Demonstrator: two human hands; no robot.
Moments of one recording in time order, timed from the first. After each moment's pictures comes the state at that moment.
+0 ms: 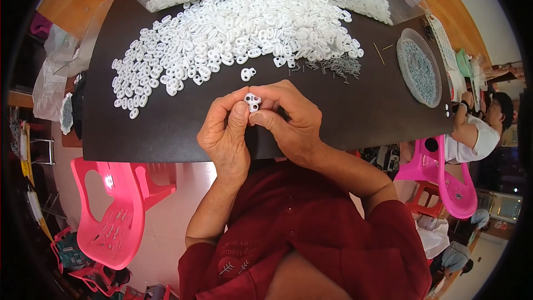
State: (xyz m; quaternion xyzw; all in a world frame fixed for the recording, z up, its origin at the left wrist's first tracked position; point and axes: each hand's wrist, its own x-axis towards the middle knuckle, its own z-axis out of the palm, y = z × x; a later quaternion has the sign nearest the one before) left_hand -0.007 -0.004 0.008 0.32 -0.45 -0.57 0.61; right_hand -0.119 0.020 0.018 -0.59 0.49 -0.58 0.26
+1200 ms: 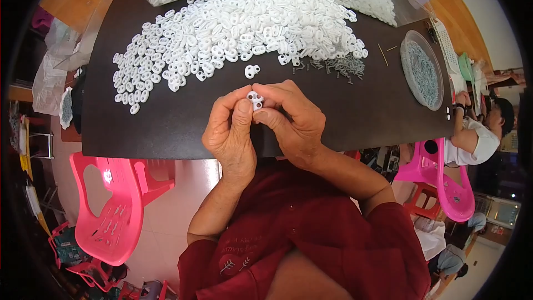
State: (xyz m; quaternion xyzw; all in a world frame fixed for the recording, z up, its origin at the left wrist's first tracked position) left_hand -0.010 0.000 0.010 0.35 -0.44 -0.54 0.62; right_hand -0.115 0.020 0.010 -0.60 0.47 -0.61 0.23
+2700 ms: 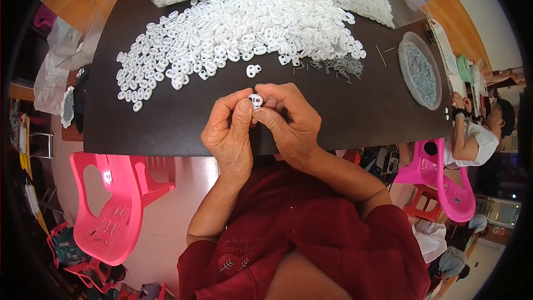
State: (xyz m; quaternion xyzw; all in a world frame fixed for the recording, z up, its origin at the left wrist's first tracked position) left_hand -0.001 0.004 0.009 0.36 -0.43 -0.58 0.60; right_hand -0.103 0.028 0.012 -0.55 0.52 -0.60 0.24
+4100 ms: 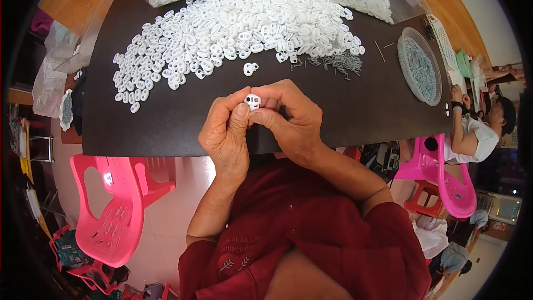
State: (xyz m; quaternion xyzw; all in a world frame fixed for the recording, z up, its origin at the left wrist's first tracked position) left_hand 0.005 0.002 0.005 0.35 -0.51 -0.53 0.58; right_hand -0.110 0.027 0.014 -0.56 0.50 -0.59 0.30
